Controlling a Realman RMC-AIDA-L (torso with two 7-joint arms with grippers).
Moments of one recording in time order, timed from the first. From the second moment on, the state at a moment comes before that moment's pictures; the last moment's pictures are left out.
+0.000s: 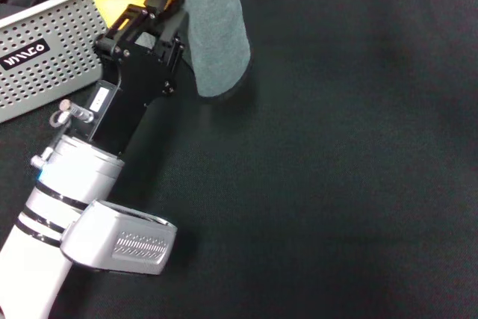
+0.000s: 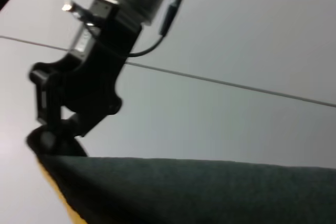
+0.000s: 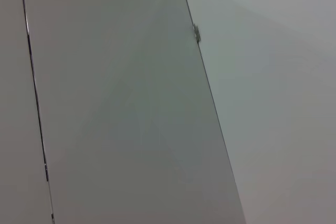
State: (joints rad) left arm -0.49 -2.11 0.22 -0.35 1.46 1.70 1.30; right arm 0.67 2.03 -1.66 -1.20 2.35 0.77 -1.58
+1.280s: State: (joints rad) left arm -0.44 -2.11 0.24 -0.33 1.36 1.88 0.83; right arm 0.55 2.03 -1.64 -1.22 2.40 0.91 -1.59
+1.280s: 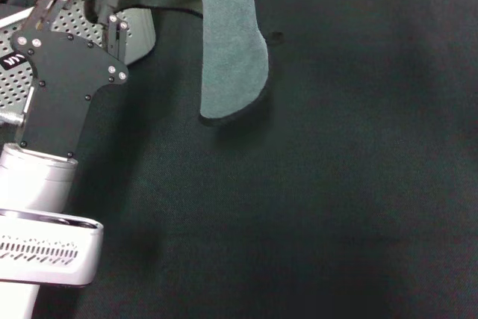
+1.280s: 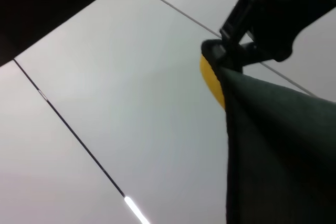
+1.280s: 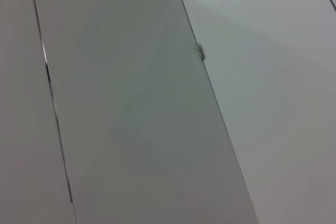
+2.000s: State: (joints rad) left arm -0.43 -2.11 0.27 -0.30 1.37 1.82 0.74; right arm 0.54 2.03 -1.63 -1.23 2.41 0.94 -1.60
